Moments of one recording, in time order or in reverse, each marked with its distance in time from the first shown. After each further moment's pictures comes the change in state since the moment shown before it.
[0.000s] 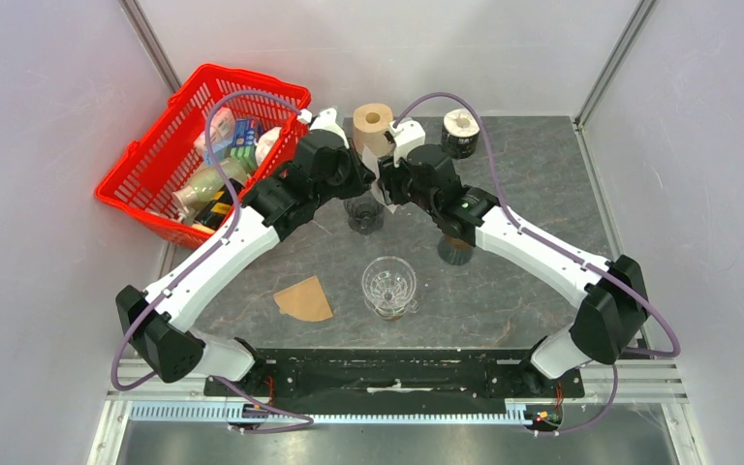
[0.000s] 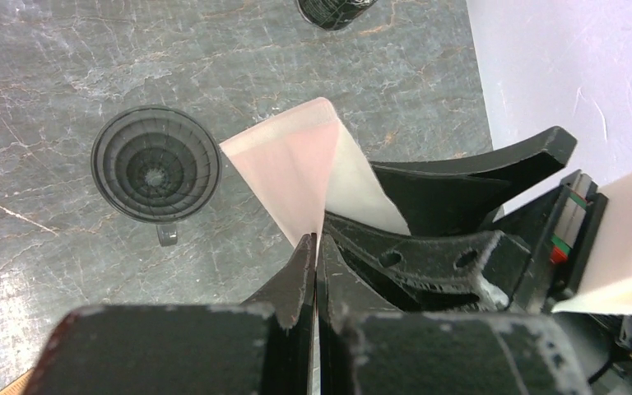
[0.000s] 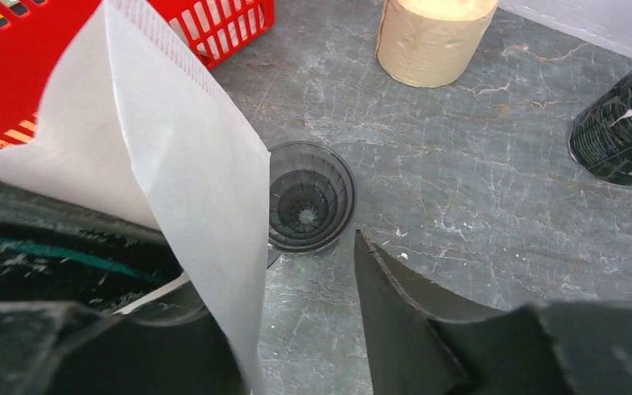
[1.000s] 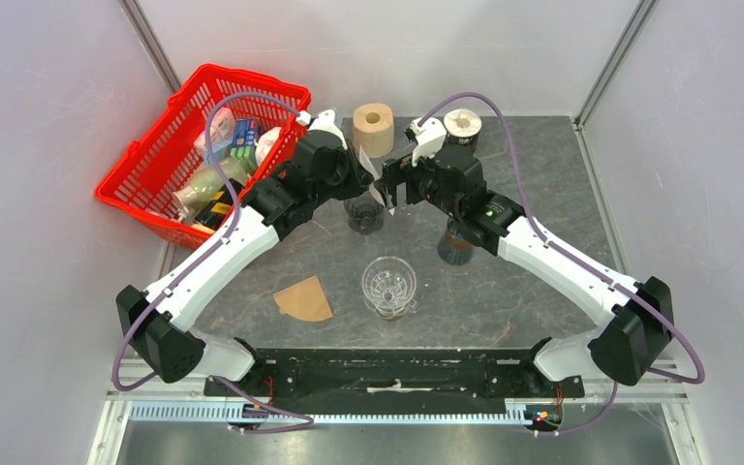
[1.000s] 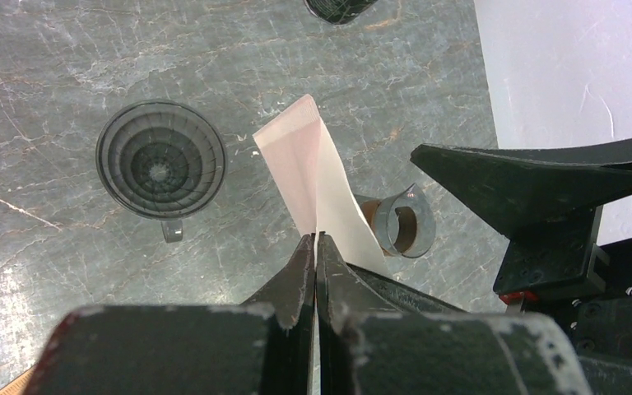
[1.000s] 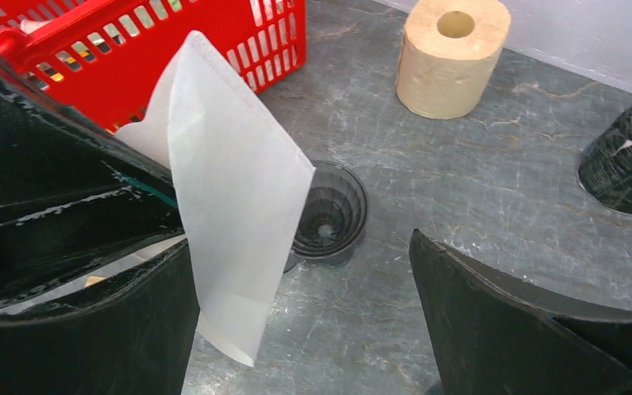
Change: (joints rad) left arm 0.016 -0.001 -0.017 0.000 0.019 0.000; right arm -0.043 -0.130 -0.087 0.071 -0.128 0.007
